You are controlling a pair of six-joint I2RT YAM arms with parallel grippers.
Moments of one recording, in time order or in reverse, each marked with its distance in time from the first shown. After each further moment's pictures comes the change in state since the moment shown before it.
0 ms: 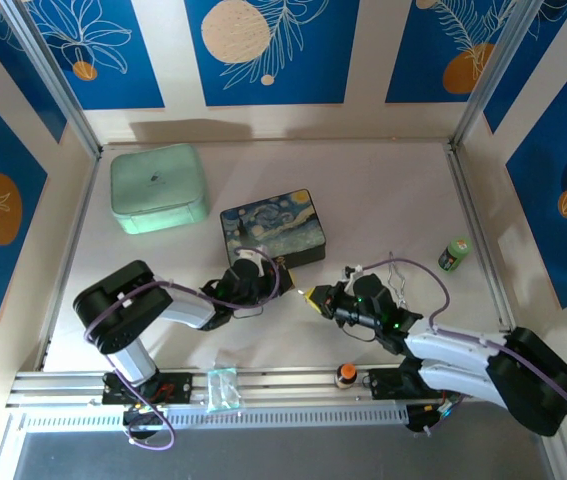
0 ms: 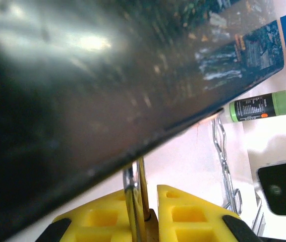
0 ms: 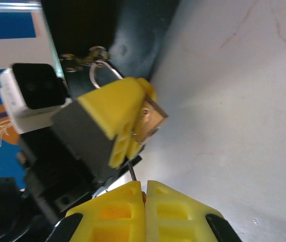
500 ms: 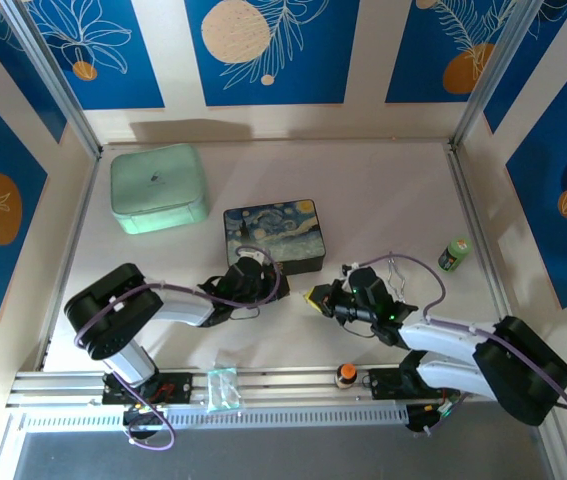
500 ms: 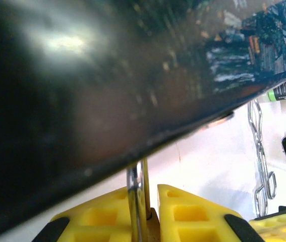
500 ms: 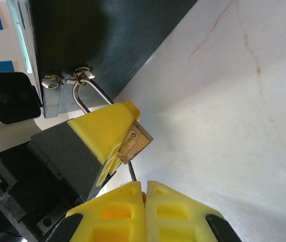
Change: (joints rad) left arm 0.004 -0.053 0.032 -0.222 0.011 0.064; right arm -0.033 0.147 0.061 -0.026 -0.072 -0.071
